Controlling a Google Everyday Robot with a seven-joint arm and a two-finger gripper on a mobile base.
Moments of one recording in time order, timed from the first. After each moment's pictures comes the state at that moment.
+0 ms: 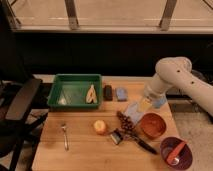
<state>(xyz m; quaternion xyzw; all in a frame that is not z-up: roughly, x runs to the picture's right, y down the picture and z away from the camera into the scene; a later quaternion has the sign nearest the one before) 0.192 0.081 0.719 -0.32 -0.06 0.25 0.91</state>
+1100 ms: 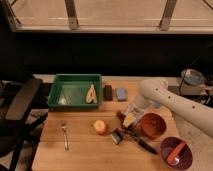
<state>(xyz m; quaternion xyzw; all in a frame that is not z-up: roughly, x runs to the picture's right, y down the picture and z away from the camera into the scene) 0.139 0.171 0.797 -0.38 -0.03 0.31 0.87</state>
